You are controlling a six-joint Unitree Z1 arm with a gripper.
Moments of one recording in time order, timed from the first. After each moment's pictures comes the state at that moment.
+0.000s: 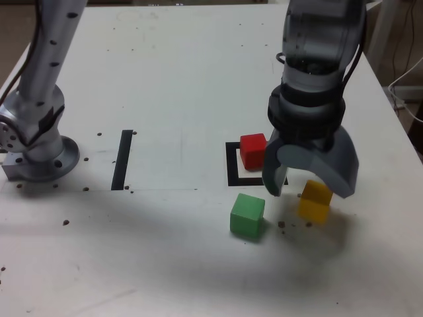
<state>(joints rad) -0.29 2.16 -1.75 1.17 0.05 0.06</state>
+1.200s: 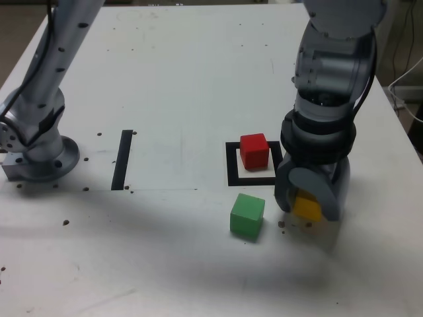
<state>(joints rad) -0.30 2.22 -1.74 1.08 0.08 0.11</state>
